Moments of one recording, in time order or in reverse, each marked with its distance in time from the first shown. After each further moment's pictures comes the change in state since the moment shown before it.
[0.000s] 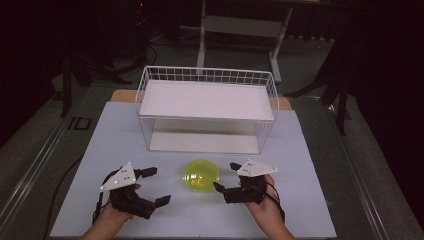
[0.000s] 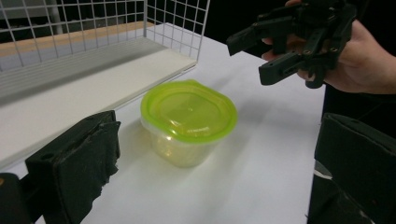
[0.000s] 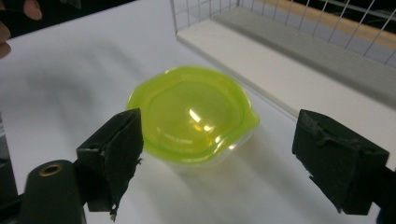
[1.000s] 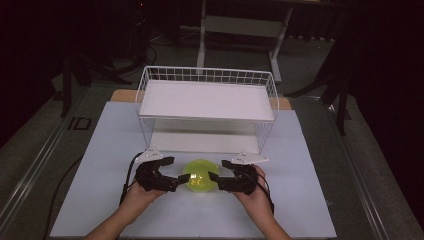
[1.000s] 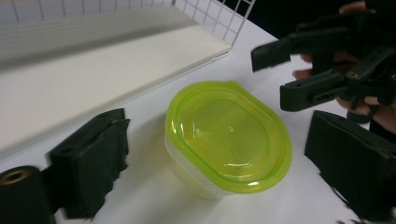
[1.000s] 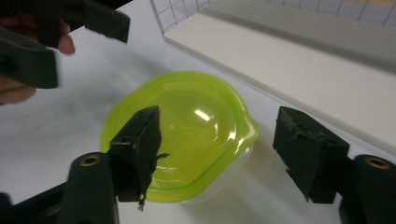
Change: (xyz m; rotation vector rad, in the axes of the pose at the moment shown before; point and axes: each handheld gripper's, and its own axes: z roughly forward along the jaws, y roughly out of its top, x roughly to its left) left arm 0.026 0.014 0.064 0.136 0.095 -0.215; right arm -0.014 0.001 0.034 0.024 0.015 0.159
